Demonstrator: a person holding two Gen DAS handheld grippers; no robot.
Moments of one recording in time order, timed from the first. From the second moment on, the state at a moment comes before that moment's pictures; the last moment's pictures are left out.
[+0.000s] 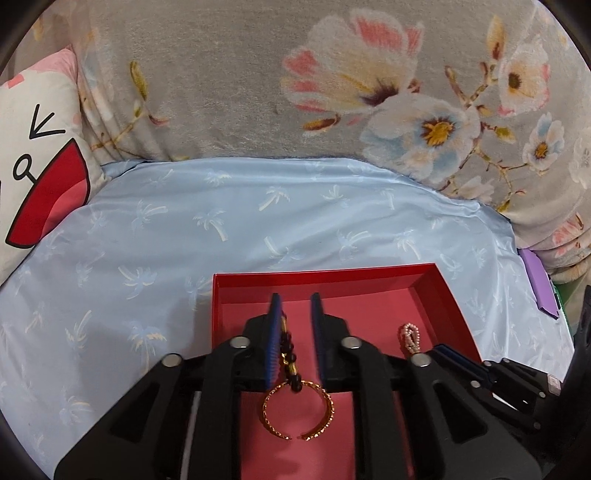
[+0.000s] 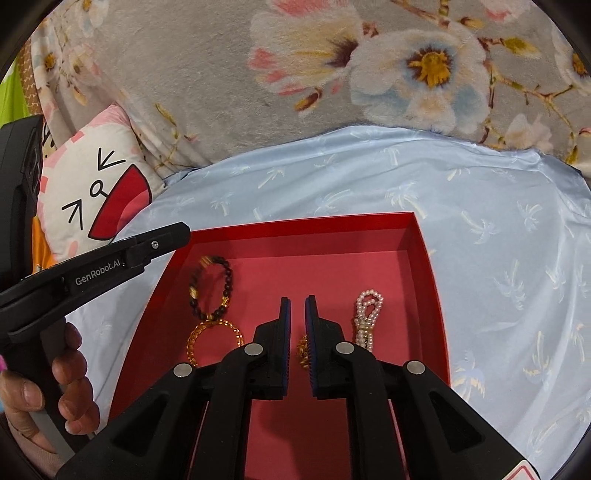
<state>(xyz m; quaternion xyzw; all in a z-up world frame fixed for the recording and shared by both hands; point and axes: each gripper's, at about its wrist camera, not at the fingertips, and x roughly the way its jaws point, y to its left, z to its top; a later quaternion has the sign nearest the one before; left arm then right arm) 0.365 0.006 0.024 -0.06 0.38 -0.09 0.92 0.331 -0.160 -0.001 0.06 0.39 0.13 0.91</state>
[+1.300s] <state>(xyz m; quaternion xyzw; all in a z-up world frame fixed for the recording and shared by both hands) 0.129 0.014 -0.022 -0.07 0.44 -0.09 0.89 0.092 -0.201 -0.027 0.03 0.44 0.08 0.90</state>
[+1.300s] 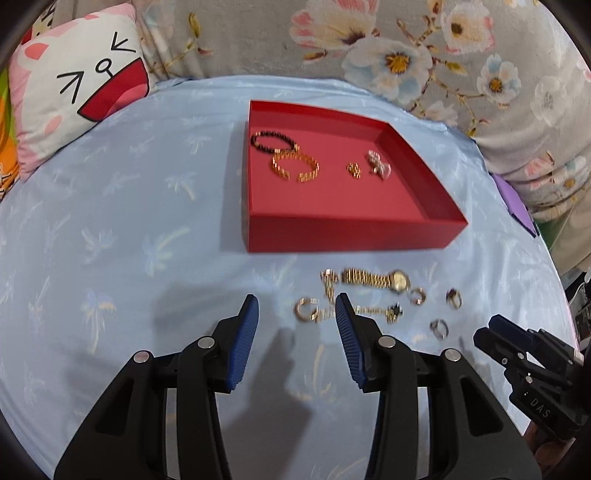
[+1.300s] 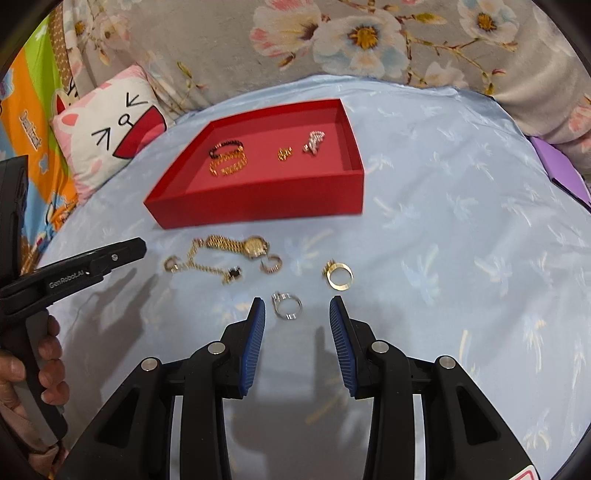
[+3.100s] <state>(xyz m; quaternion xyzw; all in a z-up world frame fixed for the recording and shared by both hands) 0.126 0.005 -0.050 -0.06 0.45 -0.07 0.89 0.118 -0.184 -0.061 0.01 0.44 0.08 0.89</state>
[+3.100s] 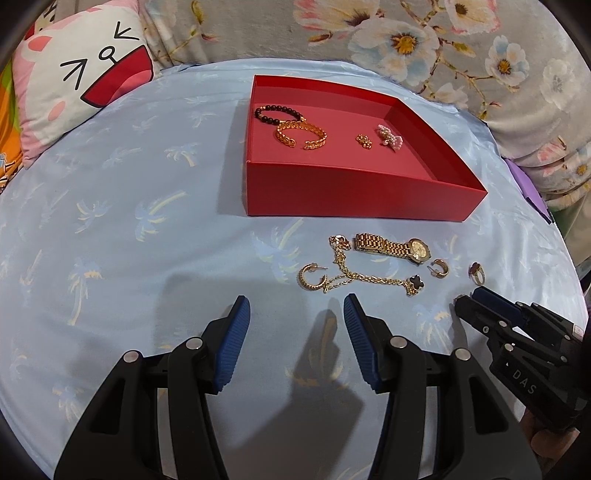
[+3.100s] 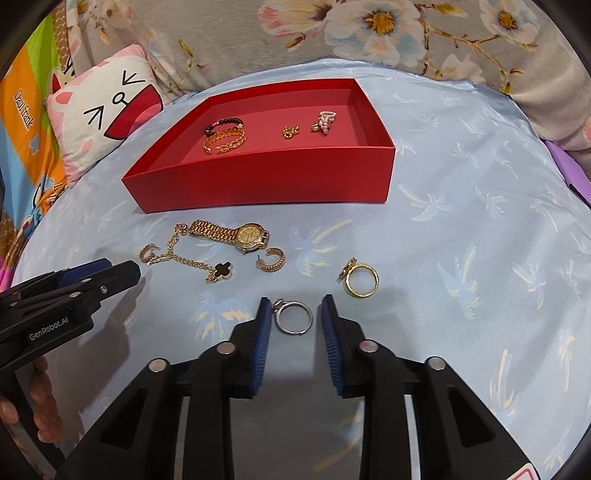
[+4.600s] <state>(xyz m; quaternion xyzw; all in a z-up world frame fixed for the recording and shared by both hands) 0.135 0.000 -0.048 -0.04 0.44 -0.08 0.89 0.109 -0.190 -0.041 0.04 0.43 0.10 0.90</state>
